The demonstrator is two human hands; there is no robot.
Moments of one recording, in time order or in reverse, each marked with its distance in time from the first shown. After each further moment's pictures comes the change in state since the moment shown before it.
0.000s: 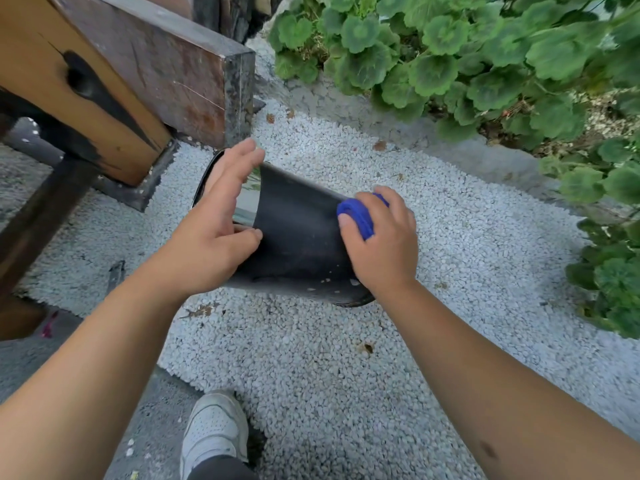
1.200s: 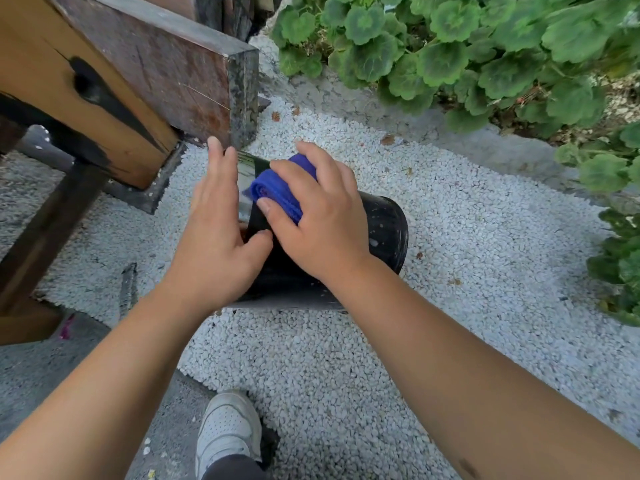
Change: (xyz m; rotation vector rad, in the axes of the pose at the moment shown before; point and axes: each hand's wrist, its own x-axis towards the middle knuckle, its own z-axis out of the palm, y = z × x) left_hand -0.010 -0.005 0.013 0.327 0.189 -0.085; right_hand 0.011 -0.085 0.011 0.081 0.001 -0.330
